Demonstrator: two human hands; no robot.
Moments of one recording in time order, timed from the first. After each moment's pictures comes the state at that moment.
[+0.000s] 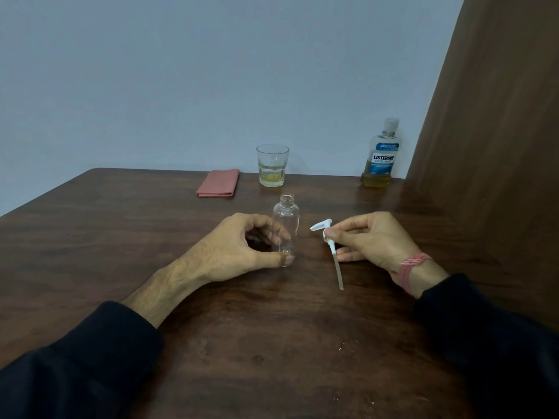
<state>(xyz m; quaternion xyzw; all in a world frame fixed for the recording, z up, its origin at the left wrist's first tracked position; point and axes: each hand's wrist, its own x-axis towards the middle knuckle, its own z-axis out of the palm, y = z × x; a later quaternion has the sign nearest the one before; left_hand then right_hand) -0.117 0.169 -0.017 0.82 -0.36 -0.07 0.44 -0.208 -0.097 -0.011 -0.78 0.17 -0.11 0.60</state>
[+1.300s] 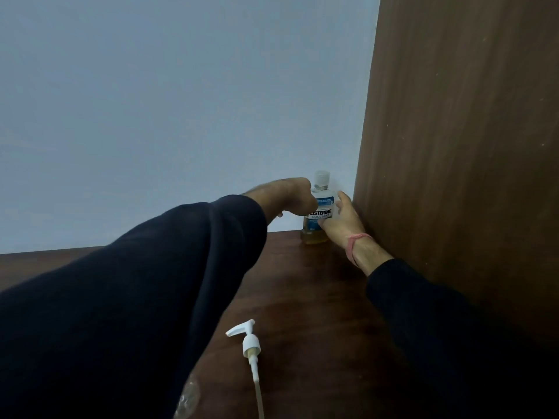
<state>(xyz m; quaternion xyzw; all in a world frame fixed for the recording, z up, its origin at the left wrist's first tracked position) 0.003 -0.150 0.125 0.91 -0.38 -0.07 0.16 -0.071 -0.259 0.040 -0.78 0.25 -0.25 0.51</state>
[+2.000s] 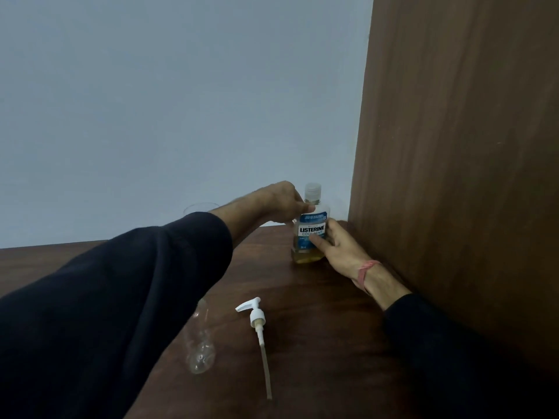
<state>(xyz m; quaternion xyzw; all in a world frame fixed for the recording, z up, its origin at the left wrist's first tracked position) -0.009 -0.106 0.111 0.89 -0.37 -0.11 0.23 -0.127 -0.237 0.001 -0.80 0.13 -0.17 0.57</state>
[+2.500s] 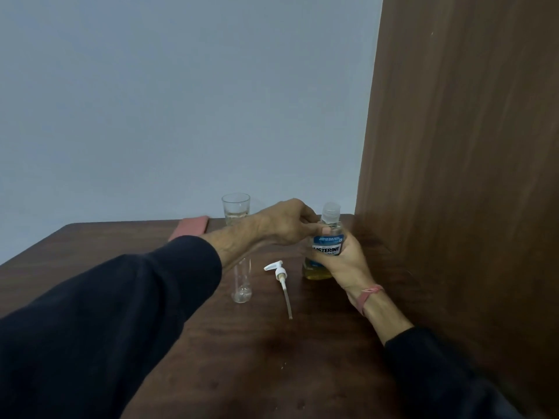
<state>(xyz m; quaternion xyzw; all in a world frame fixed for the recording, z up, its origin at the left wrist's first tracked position) -0.144 0.011 0.110 0.86 -0.45 -0.07 0.24 -0.237 -0.131 0.003 -0.71 0.08 -0.26 0.64</state>
